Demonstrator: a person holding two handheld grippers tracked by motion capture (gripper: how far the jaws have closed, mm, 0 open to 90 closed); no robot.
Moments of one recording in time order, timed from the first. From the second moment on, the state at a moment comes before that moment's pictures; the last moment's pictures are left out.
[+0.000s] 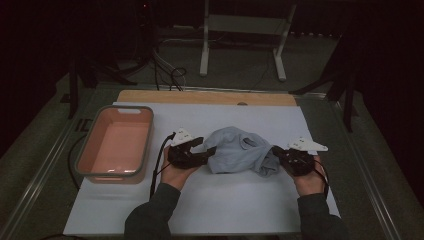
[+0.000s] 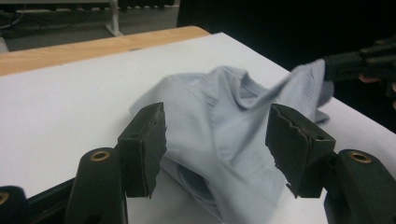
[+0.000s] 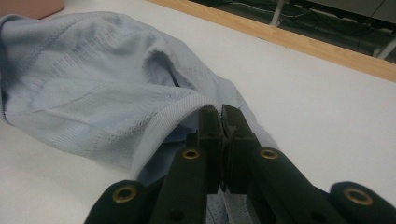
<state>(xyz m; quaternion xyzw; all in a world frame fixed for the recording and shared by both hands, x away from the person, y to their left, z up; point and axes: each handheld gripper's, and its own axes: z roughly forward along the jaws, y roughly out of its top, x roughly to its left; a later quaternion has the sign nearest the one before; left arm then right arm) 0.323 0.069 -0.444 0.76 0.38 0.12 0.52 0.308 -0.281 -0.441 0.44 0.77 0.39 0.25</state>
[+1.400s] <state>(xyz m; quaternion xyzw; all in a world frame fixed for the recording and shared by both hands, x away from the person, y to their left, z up) 0.342 0.043 -0.461 0.76 0.38 0.04 0.53 0.304 -0.271 -0.435 0.41 0.78 0.41 0.23</state>
